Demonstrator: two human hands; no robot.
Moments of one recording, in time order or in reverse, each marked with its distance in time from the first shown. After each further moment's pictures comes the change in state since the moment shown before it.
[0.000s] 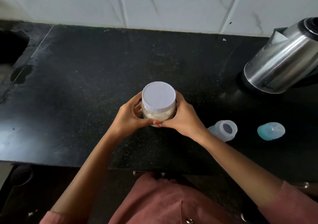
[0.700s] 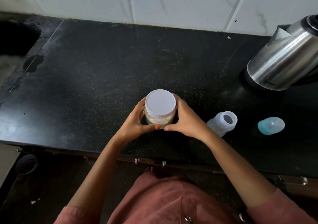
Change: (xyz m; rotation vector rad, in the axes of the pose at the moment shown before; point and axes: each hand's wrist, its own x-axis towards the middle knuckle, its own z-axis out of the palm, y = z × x) left_hand -0.029 -0.041 0.017 -0.065 -0.051 -0.039; right_hand -0.024 0.004 0.003 -0.275 -0.217 0.109
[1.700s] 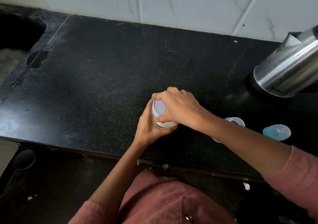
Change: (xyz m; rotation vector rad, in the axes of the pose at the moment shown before) left_hand 0.006 -0.005 0.035 0.027 0.320 0.057; right_hand 0.015 -0.085 -0.016 -0.715 -0.030 -0.190
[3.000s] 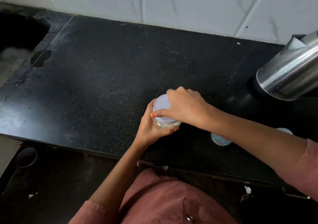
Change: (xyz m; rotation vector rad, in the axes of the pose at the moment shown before) left_hand 0.003 0.000 0.003 -0.084 -0.015 0.052; right_hand 0.003 0.009 -0.003 -0.063 -0.007 0.110
